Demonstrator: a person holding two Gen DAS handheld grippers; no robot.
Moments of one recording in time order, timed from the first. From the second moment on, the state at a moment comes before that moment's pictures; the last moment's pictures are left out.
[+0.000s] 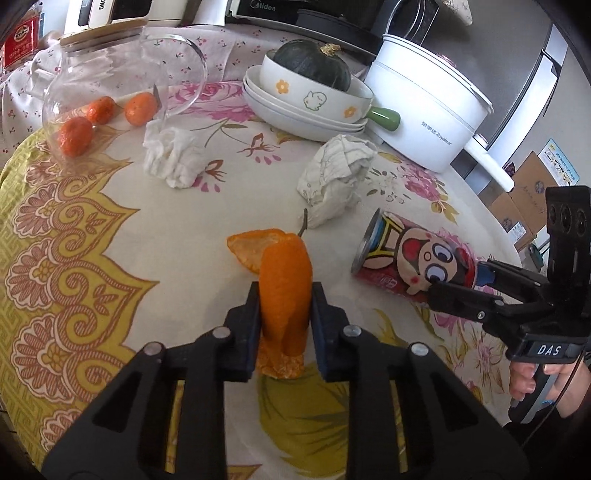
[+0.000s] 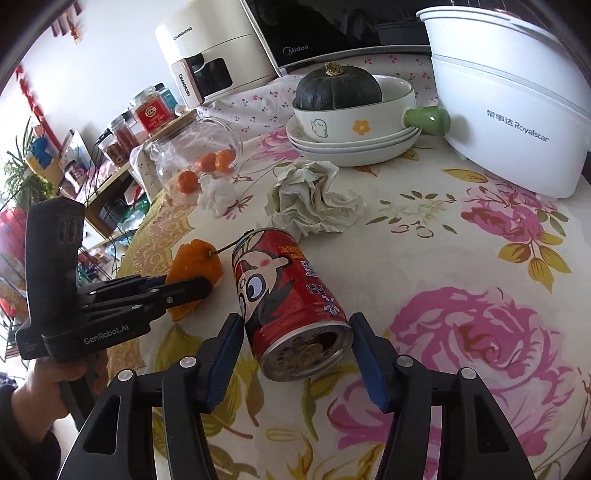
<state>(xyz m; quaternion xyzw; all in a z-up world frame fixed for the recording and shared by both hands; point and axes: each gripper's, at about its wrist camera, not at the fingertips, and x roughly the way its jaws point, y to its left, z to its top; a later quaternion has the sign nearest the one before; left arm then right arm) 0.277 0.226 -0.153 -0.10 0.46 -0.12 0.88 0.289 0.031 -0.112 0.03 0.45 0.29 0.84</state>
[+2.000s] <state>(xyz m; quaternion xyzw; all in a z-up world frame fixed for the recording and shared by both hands) 0.177 -0.052 -0.093 -0.06 0.46 -0.30 0.83 0.155 -0.280 -0.039 0.09 0.48 0.07 0.87</state>
